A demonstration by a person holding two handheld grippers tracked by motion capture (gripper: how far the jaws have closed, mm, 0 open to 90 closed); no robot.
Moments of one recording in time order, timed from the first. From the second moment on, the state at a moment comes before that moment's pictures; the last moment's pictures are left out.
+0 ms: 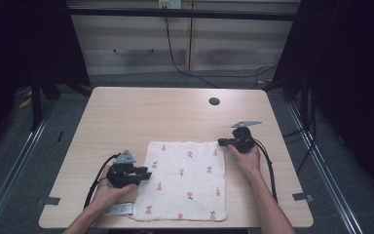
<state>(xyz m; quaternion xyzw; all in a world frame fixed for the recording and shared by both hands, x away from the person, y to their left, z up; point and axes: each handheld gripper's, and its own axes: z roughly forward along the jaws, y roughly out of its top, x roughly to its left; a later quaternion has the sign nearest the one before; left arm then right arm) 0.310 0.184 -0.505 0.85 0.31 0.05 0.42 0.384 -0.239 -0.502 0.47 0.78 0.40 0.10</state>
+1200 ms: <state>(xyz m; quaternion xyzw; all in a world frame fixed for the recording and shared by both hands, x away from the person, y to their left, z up) 0.394 0.204 -0.482 0.81 0.38 0.06 0.44 0.370 -0.229 -0.493 0.44 0.77 0.45 0.09</state>
